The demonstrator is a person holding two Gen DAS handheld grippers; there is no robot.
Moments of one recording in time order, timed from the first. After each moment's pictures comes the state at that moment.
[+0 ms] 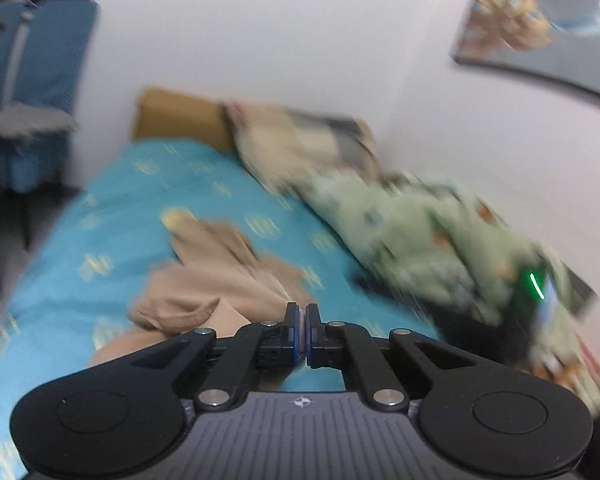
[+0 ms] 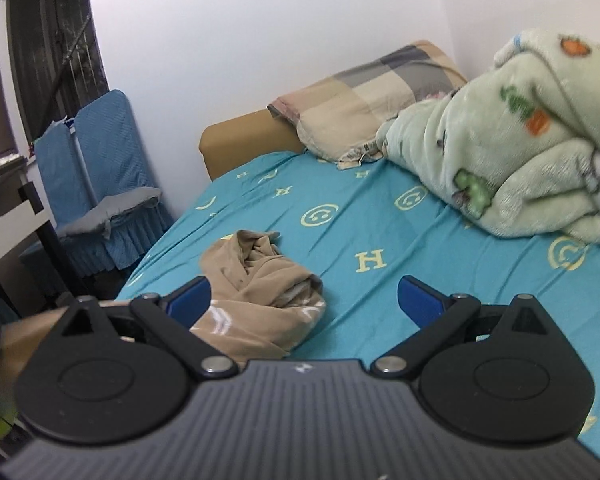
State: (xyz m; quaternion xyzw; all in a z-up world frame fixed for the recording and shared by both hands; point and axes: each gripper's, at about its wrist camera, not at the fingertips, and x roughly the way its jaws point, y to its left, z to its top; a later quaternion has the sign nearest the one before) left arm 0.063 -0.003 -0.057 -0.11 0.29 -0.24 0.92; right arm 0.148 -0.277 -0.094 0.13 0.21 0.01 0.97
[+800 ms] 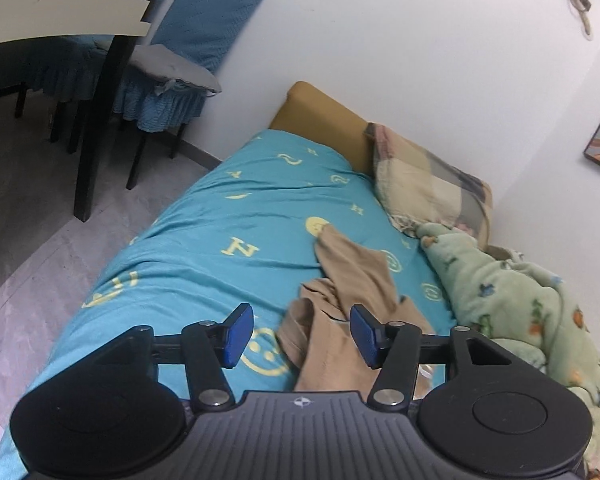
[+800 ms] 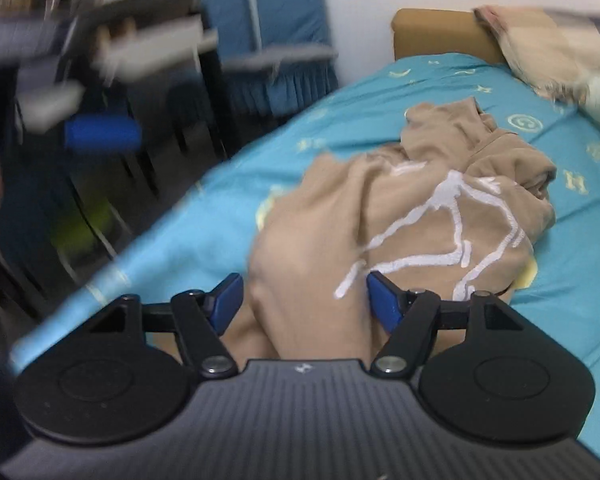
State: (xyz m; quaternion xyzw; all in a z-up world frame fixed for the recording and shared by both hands) left arm 0.119 0.123 -0.067 -0.25 0.29 -0.05 0.92; right arm 0.122 -0.135 -0.154 -0.04 0.33 0.26 0.91
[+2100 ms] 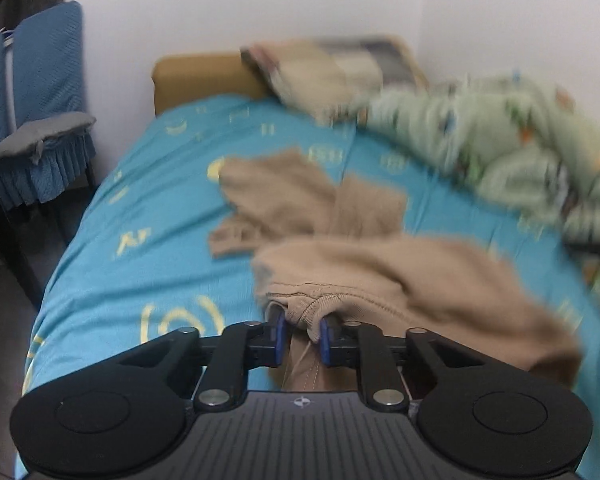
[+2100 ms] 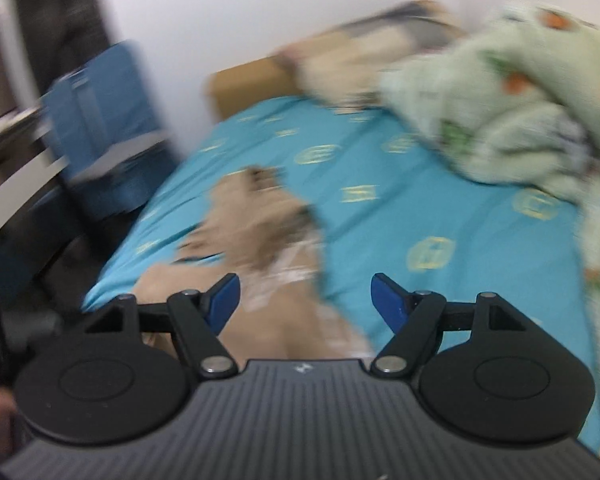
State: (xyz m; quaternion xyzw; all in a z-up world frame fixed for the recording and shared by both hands) left arm 0.147 -0.004 -0.119 0.01 0.31 -0.17 0.94; right arm 0.096 -0.278 -0.093 0.12 0.29 0.07 0.95
